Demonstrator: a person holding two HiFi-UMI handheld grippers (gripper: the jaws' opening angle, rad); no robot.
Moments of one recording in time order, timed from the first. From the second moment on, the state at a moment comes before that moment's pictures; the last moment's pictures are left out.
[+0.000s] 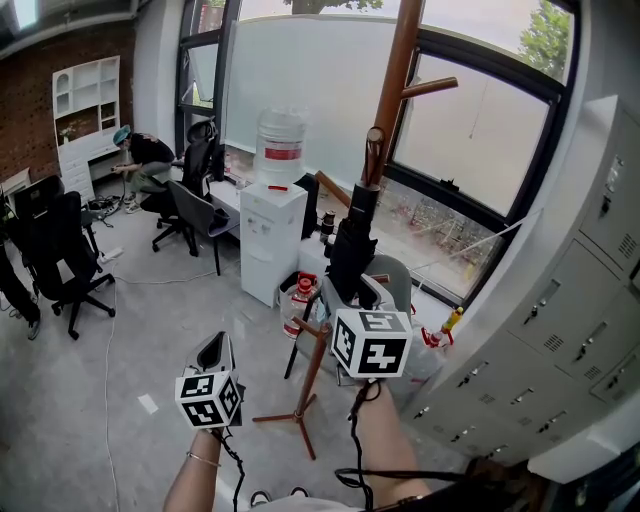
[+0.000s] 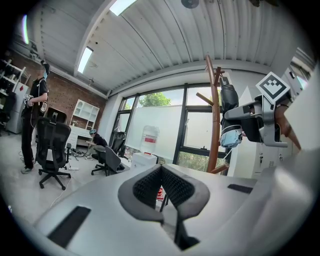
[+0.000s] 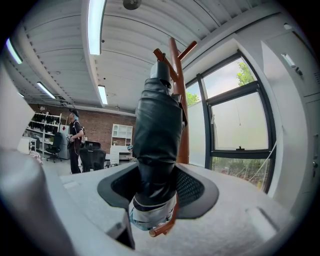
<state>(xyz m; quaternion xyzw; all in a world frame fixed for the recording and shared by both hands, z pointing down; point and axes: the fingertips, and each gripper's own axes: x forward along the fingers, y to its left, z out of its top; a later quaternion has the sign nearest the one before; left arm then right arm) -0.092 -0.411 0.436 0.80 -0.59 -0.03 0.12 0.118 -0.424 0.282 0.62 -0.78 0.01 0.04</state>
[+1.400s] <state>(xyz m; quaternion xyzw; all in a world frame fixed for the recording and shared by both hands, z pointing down) -0.009 -0.397 0.422 0.86 -0.50 -0.02 0.10 0.160 -0.359 0.276 0.64 -0.77 0.00 0.01</state>
